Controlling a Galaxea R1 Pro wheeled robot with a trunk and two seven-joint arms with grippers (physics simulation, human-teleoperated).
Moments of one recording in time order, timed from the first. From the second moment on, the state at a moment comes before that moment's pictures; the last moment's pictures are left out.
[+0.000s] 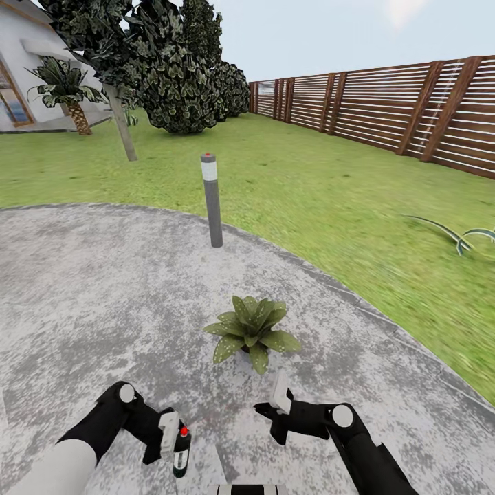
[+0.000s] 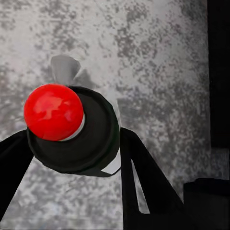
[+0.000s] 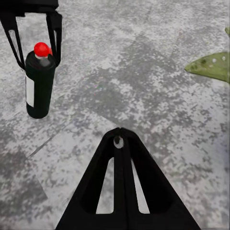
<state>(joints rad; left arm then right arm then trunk) -0.61 0.11 0.04 -0.62 -0.94 -0.22 -1.33 -0.35 0.02 0.14 -1.08 0.46 -0.08 0.94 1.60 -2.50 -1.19</state>
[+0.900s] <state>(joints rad) -0.33 0.22 0.97 -0.23 -0.59 -0.46 -0.42 -0.34 -0.11 -0.08 -0.03 0.20 -0.75 -0.36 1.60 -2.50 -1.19</state>
